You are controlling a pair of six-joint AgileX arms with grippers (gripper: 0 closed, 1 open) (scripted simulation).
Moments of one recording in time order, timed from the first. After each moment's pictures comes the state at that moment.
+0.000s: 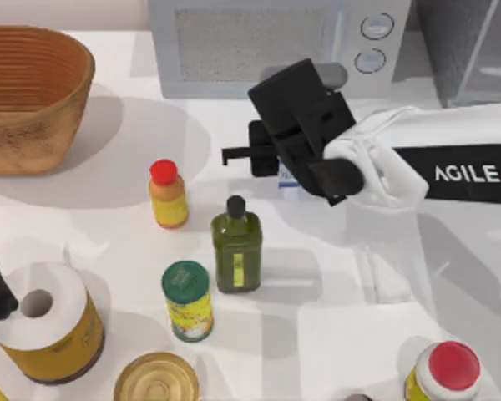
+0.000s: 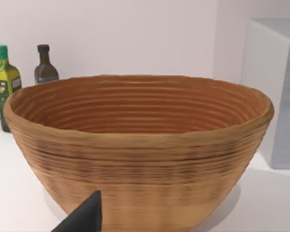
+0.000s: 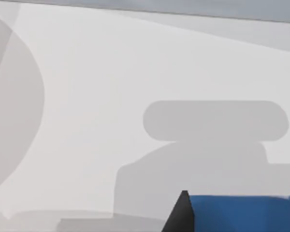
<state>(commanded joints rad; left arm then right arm) 0.00 0.00 0.00 0.00 0.00 0.00 0.70 2.04 1.31 -0.07 0.46 0.44</state>
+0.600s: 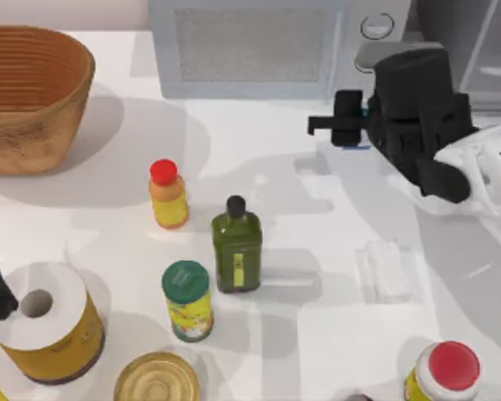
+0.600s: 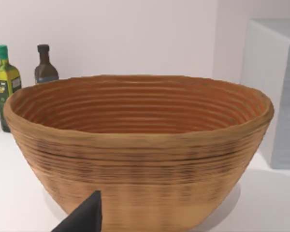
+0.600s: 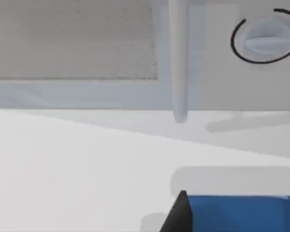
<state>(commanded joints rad) 0.00 0.00 0.00 0.00 0.00 0.00 0.48 1.90 1.03 0.32 0.33 0.30</state>
